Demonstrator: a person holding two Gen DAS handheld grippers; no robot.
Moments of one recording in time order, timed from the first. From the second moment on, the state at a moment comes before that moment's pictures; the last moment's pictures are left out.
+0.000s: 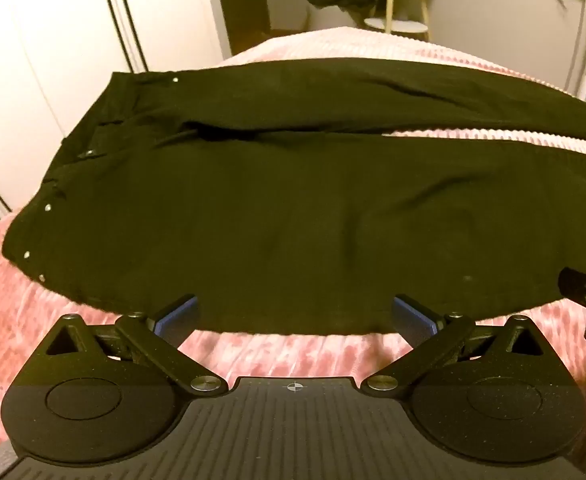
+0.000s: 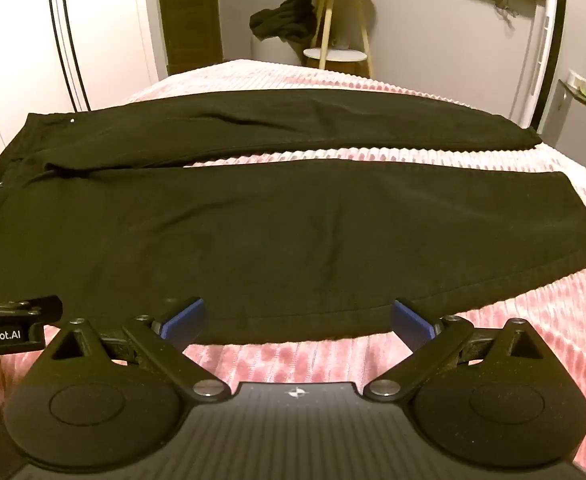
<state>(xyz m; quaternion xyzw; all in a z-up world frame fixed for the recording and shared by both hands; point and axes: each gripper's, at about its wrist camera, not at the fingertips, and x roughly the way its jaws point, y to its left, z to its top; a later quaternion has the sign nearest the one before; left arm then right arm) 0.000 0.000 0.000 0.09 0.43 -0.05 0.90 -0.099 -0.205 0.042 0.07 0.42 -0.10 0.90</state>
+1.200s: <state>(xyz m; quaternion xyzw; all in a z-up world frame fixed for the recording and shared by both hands) -0.002 -0.001 -0.002 0.09 0.43 -0.05 0.90 -0.100 -0.207 0.042 0.08 0.41 -0.10 0.90</state>
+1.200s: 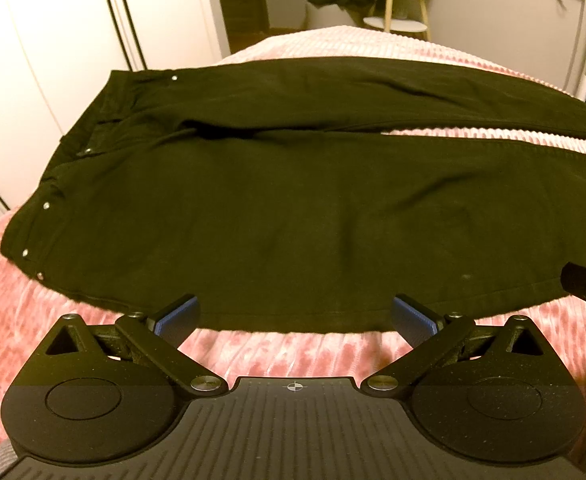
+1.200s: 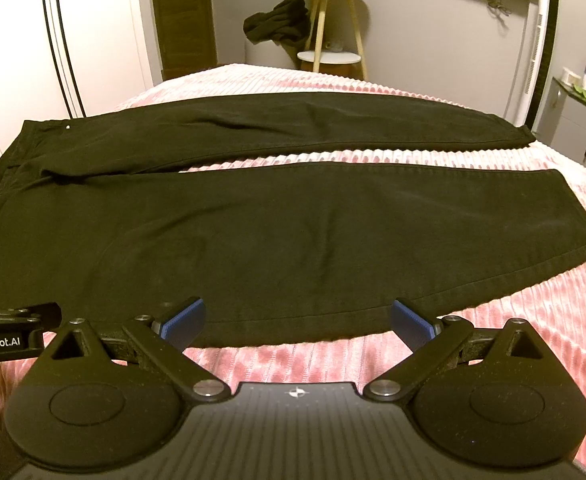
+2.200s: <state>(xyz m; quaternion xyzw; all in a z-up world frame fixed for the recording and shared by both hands) -0.001 -0.001 -0.005 0.08 0.43 -0.05 0.90 -0.101 -0.207 0.043 0.08 0.41 -0.11 0.90</state>
